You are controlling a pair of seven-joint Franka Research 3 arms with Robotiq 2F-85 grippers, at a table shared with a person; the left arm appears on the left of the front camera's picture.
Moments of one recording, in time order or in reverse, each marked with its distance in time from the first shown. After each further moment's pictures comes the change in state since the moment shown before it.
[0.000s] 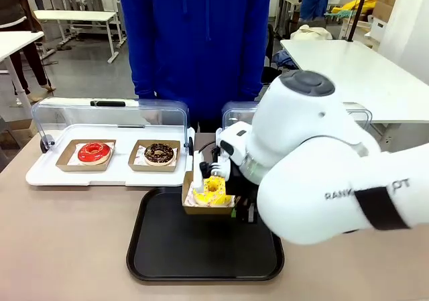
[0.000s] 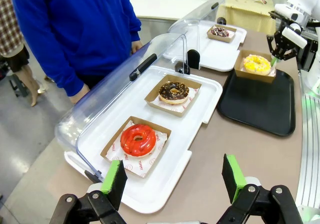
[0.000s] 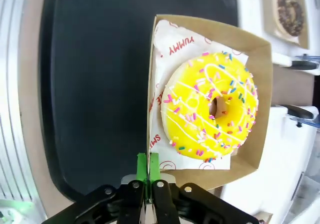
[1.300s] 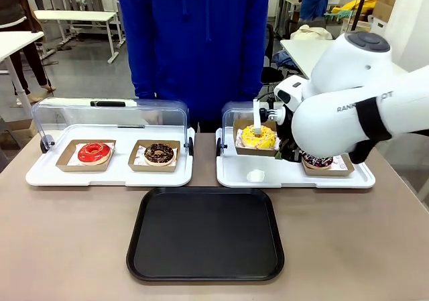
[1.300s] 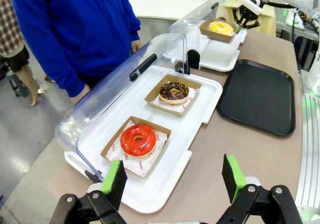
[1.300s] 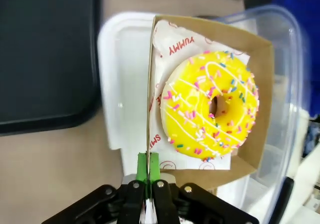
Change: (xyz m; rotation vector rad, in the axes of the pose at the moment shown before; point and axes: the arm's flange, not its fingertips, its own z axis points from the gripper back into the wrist) left arm 0.000 0.000 0.000 0.000 0.000 0.000; right arm -0.118 -0.138 0.028 -0.152 0.003 -0.041
